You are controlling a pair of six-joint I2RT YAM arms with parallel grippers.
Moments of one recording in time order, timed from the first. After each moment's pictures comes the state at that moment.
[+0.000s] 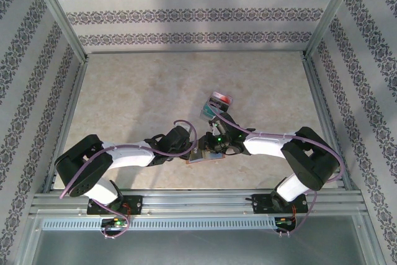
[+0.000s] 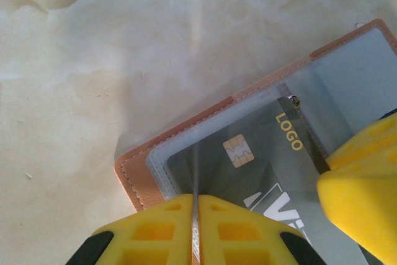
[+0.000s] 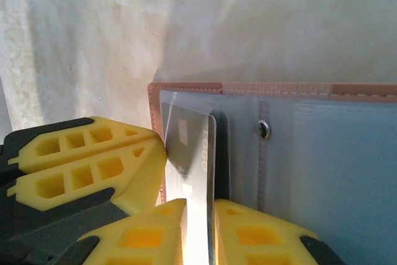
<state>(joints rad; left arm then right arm) -0.85 1.53 0.61 0.02 -0.08 -0.58 0.72 1.56 0.64 0.04 -0.44 0.94</state>
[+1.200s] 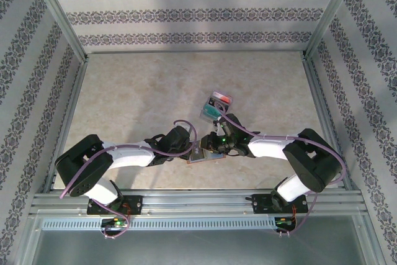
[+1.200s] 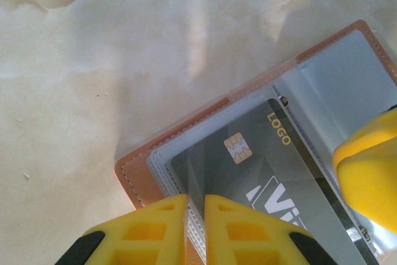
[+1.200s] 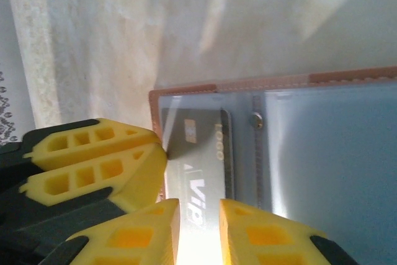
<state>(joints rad) -0.85 1.53 0.61 0.02 -0.08 -0.58 0.67 1.54 0.56 0.14 -0.48 0.97</state>
